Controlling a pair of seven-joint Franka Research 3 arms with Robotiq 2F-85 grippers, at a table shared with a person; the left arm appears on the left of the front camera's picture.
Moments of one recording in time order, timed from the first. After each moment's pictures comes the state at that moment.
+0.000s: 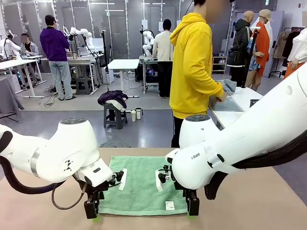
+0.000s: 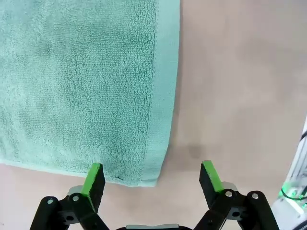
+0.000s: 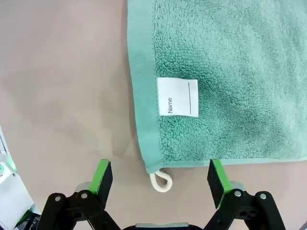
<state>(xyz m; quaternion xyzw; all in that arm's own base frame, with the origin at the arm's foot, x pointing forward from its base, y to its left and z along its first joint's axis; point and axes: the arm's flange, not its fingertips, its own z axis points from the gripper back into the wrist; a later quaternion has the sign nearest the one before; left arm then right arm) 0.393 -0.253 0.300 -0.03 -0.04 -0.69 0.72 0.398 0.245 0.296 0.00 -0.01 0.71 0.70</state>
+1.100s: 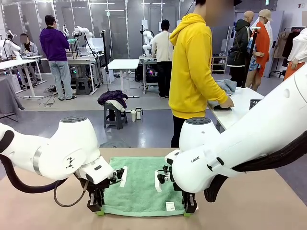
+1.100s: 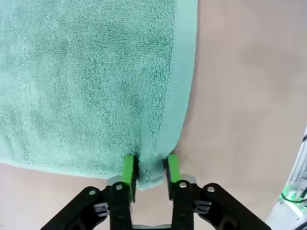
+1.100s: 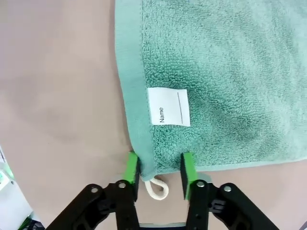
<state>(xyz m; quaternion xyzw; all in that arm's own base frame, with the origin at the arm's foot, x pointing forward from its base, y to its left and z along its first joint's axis) 0.401 -0.254 0.300 -0.03 -0.04 -0.69 0.72 0.398 0.247 0.293 0.00 -0.02 0.70 0.71</state>
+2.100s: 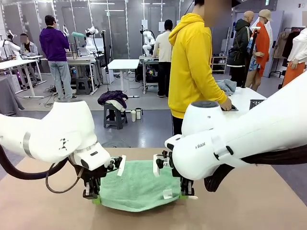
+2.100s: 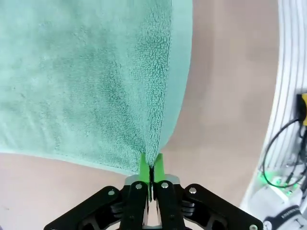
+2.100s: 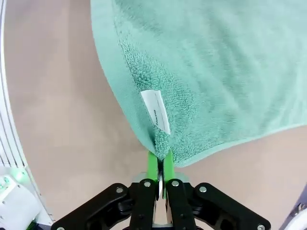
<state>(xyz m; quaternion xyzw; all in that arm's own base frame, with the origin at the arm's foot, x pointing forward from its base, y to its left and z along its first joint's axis) 0.387 -0.253 0.360 -0.03 -0.03 -0.69 0.72 0.388 0.251 0.354 -0.01 -0.07 0.69 0.72</state>
